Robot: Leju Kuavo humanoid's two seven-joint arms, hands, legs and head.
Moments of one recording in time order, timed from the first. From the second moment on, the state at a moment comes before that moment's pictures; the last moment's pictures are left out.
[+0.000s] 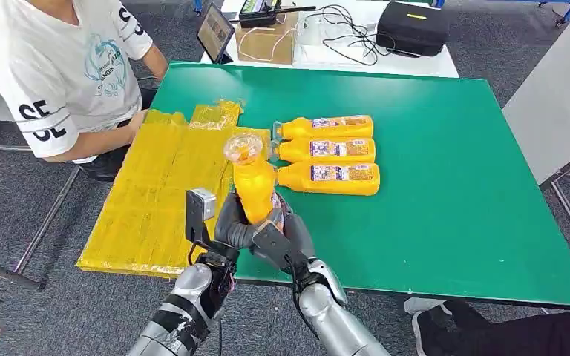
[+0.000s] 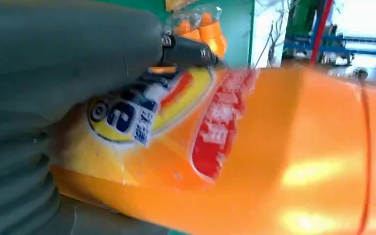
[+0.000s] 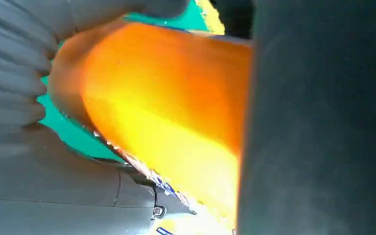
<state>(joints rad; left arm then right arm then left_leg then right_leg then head) -0.31 -0.30 -0.24 -0.98 0.19 0.00 -0.45 -0.37 0.29 0.43 -0.79 0.39 -0.31 -0.30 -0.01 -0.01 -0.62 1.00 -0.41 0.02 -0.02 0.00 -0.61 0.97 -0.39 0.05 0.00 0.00</state>
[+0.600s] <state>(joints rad) -0.38 -0.19 -0.19 -0.95 -0.23 0.42 -0.53 -0.37 0.25 0.38 -0.89 0.32 -0.36 -0.32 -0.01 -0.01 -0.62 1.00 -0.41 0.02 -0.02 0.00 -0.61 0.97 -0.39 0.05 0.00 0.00</state>
